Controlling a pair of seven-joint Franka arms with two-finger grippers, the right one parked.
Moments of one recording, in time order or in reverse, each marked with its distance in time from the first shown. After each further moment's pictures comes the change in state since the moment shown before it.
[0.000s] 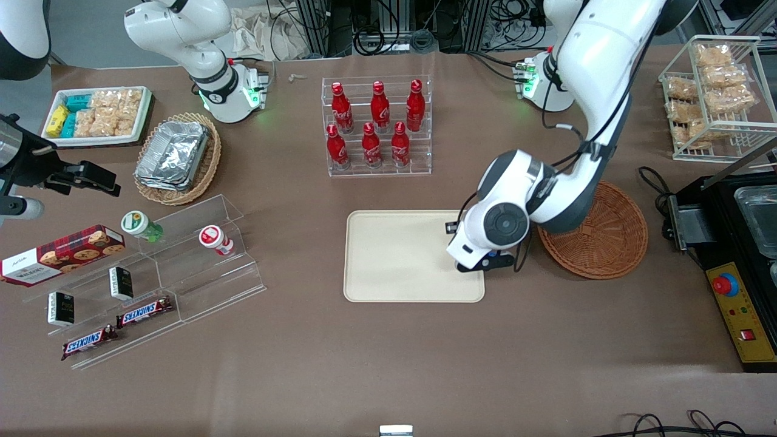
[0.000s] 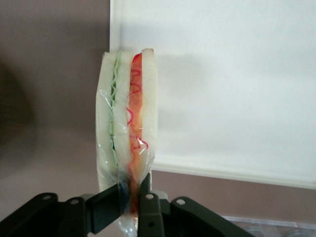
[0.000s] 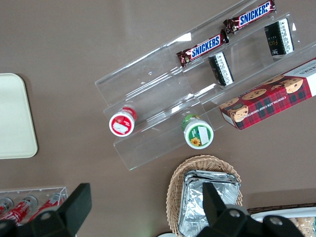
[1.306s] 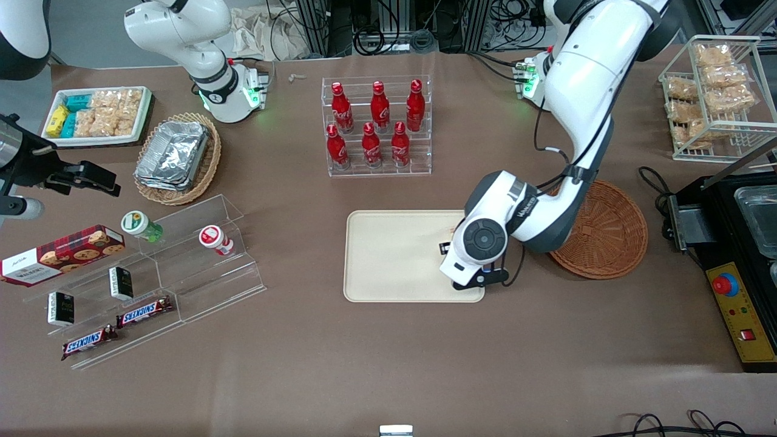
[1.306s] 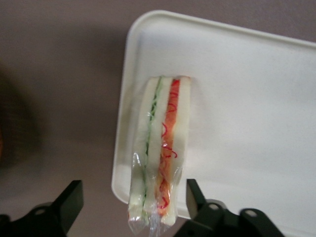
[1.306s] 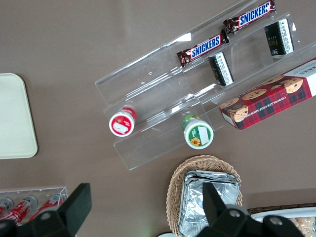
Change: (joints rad) arm -0.008 0.073 0.006 0.092 0.111 -0.010 -0.101
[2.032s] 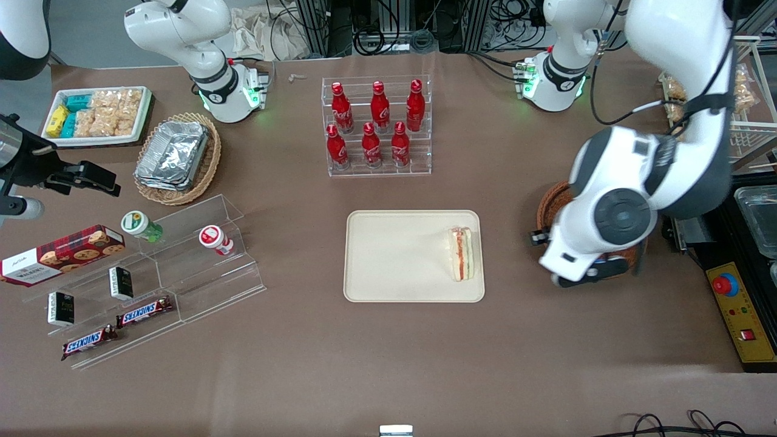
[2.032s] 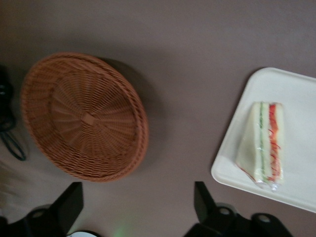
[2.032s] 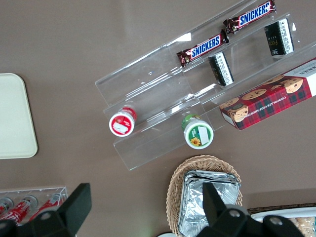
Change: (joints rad) arm 0.209 -0.266 0.024 0.019 0.067 -0.285 0.184
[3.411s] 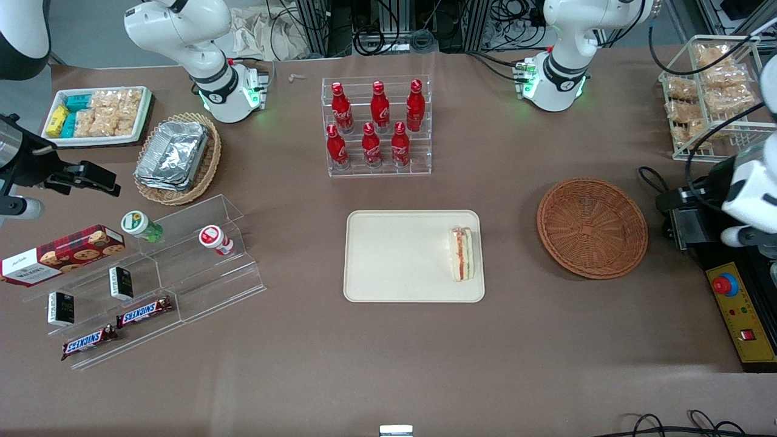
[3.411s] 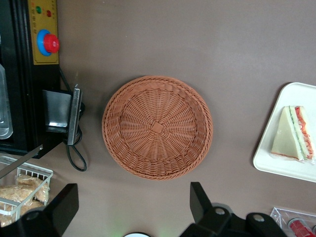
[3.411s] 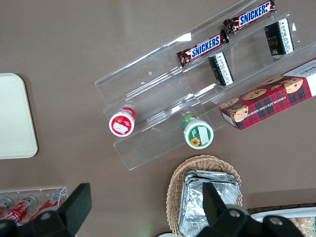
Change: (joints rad) arm 0.057 -0.258 0.300 -0.045 -0.129 -0.056 0.410
